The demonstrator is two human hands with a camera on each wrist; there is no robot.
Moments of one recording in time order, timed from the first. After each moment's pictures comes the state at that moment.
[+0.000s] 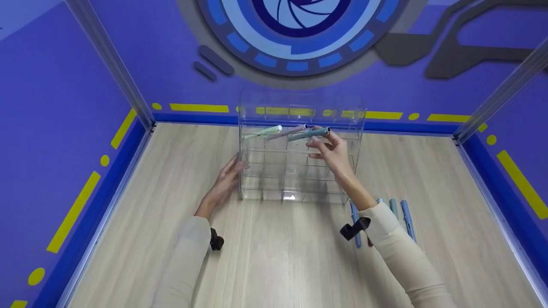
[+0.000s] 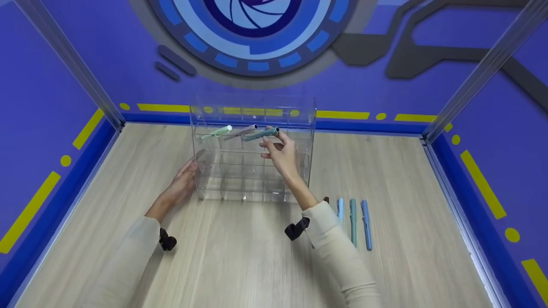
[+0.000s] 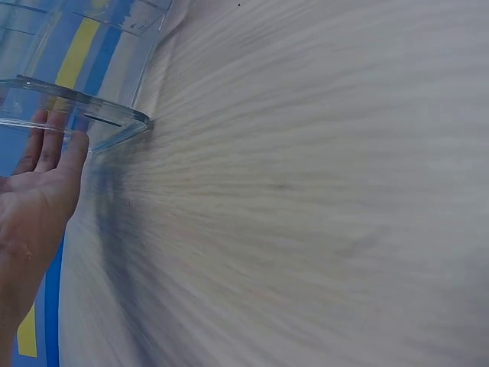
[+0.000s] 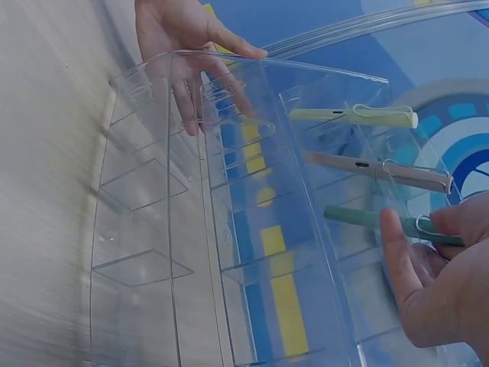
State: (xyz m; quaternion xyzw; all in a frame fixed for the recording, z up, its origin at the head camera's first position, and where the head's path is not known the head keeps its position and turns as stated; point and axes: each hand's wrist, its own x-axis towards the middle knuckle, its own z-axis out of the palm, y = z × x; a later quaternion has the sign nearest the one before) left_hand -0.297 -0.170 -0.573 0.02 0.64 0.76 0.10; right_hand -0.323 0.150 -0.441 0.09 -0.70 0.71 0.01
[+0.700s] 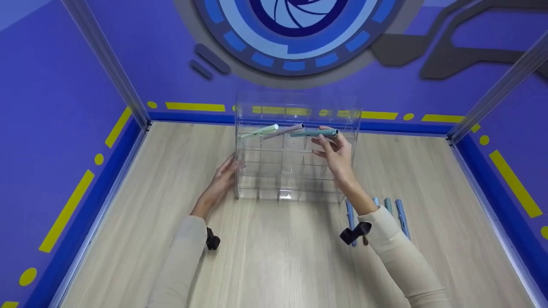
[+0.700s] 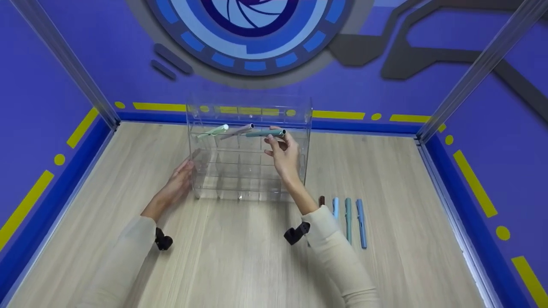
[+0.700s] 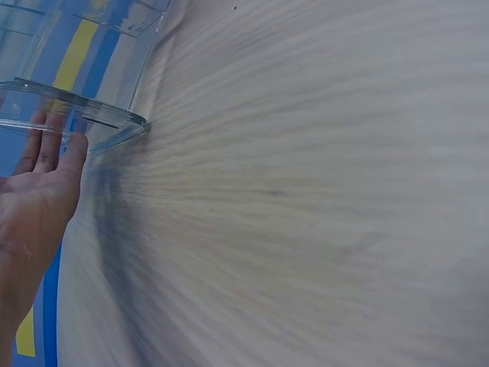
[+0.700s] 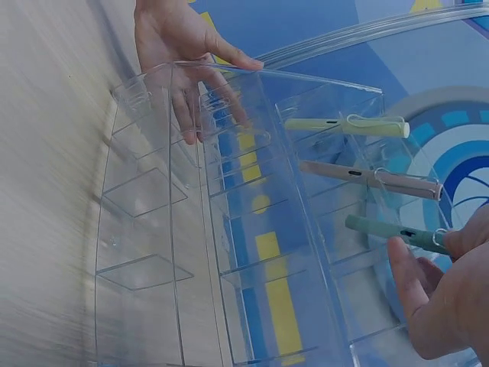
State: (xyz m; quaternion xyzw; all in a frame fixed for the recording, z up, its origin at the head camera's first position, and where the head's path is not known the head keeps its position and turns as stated) left_hand -0.299 -0.168 -0.575 0.01 0.65 0.75 0.10; right_hand -0.309 0.159 -0.439 0.08 -0.68 0.73 0.07
